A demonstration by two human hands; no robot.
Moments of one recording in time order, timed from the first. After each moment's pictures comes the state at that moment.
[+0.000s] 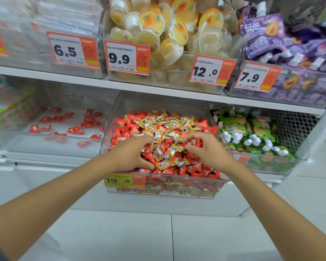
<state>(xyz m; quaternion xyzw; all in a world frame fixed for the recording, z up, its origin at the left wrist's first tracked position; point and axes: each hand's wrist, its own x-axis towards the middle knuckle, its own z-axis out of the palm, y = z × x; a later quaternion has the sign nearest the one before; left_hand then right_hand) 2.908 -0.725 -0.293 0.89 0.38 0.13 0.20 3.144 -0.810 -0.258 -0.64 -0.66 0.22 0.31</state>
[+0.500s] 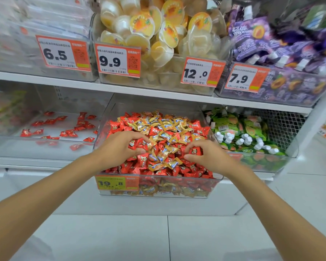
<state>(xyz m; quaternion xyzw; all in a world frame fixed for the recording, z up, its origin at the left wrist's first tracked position) 2.901 -0.721 -0.280 0.88 0.38 0.22 0.21 3.171 -0.819 -0.262 -0.69 -0.69 0.15 0.18</state>
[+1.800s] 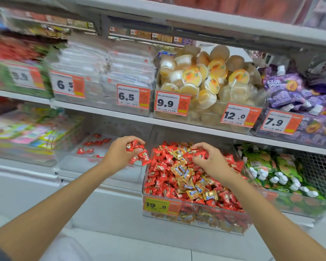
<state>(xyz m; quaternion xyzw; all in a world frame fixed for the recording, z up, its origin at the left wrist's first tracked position) 2.789 -0.697 -0.247 0.74 0.45 0.42 0.27 3.065 -0.773 -0.219 -0.64 -0.61 0.26 0.39</state>
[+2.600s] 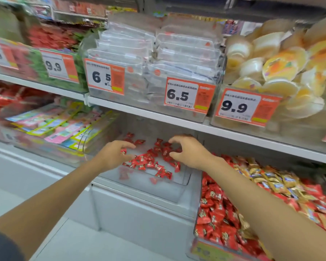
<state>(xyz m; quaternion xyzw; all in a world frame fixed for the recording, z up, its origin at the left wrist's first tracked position) 2.651 -0.575 -0.313 0.73 0.60 0.26 0.20 2.917 -0.584 -0.256 -0.55 -0.82 0.10 0.15</state>
